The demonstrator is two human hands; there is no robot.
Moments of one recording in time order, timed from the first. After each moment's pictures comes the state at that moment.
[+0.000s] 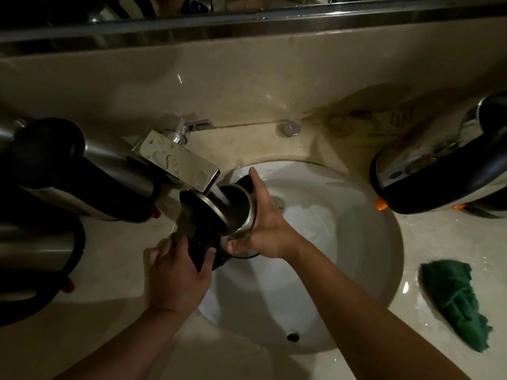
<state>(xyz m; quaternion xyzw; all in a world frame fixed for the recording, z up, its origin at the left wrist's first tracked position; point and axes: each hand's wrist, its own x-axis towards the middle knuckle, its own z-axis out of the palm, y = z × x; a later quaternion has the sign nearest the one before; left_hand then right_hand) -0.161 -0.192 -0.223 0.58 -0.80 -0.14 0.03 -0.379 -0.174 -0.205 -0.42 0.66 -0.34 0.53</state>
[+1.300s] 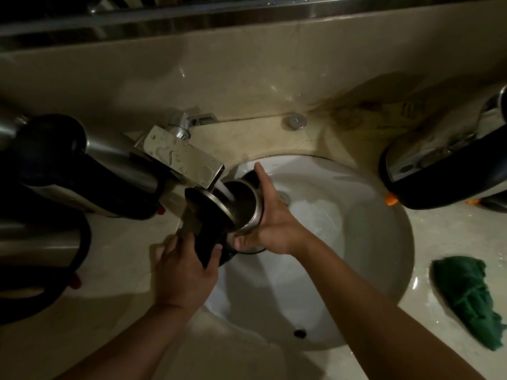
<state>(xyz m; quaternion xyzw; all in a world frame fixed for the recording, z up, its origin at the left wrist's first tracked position) -0.163 -0.192 -0.223 0.58 -0.80 -0.14 0.02 -0.384 -0.172 -0.220 -0.43 0.65 -0.37 0.51</state>
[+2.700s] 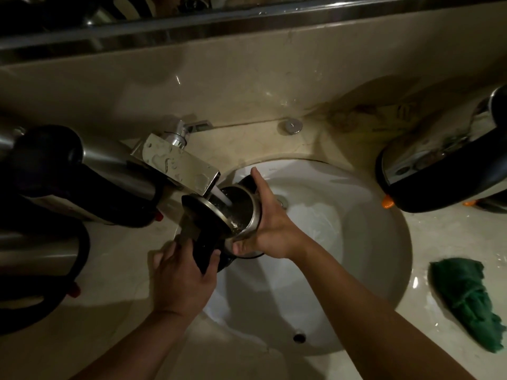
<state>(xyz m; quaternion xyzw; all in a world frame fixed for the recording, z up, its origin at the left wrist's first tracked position) -0.162 -0.191 -0.222 0.58 -0.81 -0.13 0.04 -0.385 -0.172 -0.222 -0.43 0.64 -0.37 0.52</state>
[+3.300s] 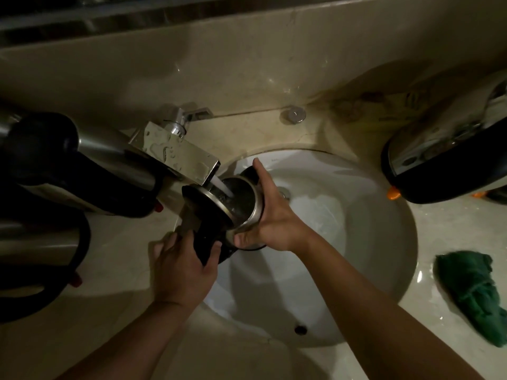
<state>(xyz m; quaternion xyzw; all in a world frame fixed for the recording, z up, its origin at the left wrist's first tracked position) -0.162 -0.193 -0.224 0.58 -0.80 -0.13 0.02 -0.387 -0.171 -0.221 -0.43 0.64 -0.37 0.52</state>
